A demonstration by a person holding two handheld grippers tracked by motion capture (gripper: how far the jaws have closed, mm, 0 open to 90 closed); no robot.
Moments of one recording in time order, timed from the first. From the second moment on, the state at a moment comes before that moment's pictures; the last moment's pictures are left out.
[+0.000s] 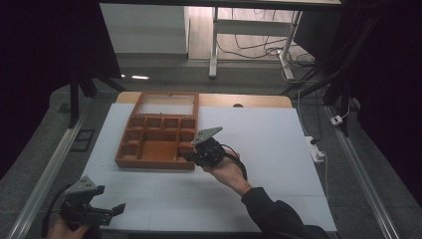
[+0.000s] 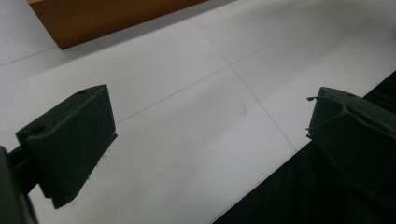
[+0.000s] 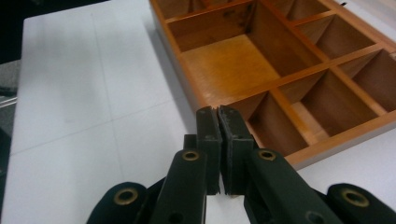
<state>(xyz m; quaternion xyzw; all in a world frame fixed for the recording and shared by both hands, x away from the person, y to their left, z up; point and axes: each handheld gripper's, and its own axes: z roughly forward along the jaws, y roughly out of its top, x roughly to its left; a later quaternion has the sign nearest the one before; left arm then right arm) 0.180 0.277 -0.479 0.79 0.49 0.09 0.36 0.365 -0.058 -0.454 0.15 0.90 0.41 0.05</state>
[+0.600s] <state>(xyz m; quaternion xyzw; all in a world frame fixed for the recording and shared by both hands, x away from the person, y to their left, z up) 0.179 0.277 -0.479 0.79 0.49 0.09 0.36 0.410 -0.039 -0.457 0.19 0.88 0.42 0.07</state>
